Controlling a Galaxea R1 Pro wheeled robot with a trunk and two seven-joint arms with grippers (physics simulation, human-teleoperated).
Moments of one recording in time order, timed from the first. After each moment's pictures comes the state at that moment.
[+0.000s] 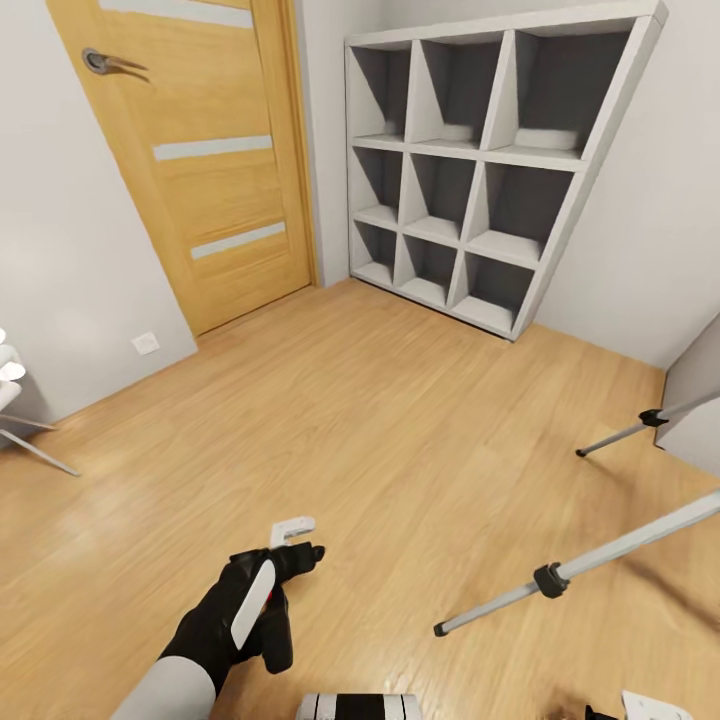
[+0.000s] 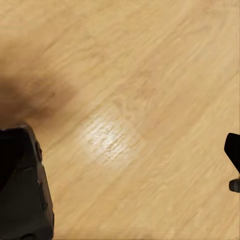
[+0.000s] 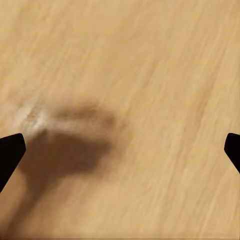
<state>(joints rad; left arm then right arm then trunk) -0.54 -0.13 -0.05 -0.79 0.28 0.53 0.07 -0.23 -0.19 -0.27 -0.48 0.01 -0.05 -0.12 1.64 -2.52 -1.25</state>
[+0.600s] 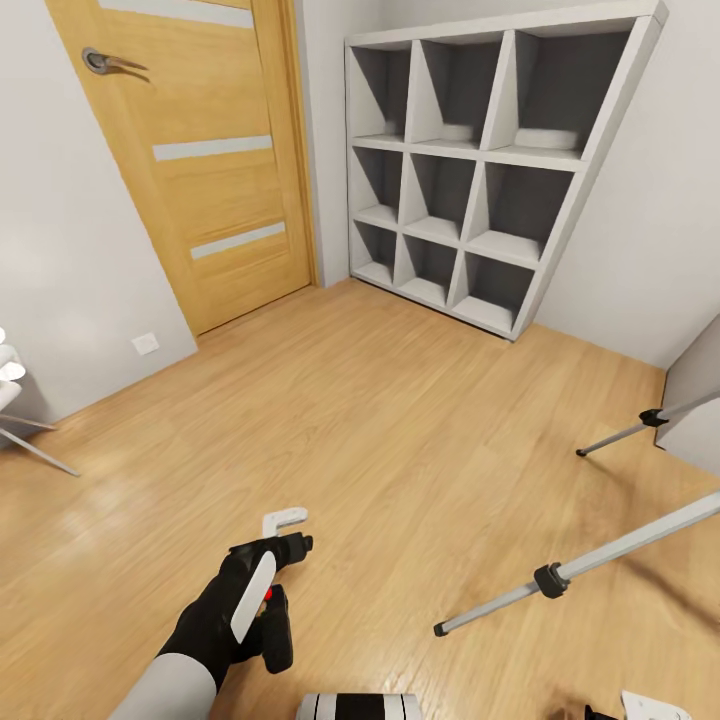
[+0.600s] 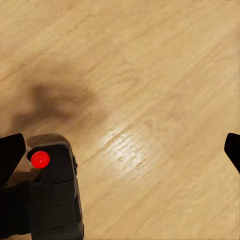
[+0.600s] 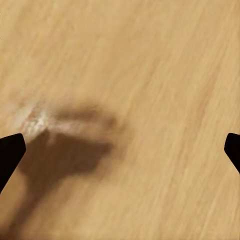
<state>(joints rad) -0.54 -0.13 -0.06 -0.85 0.29 0.53 0.23 -0.23 -0.19 -0.27 -0.48 0.01 -0.05 -0.12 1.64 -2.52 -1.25</state>
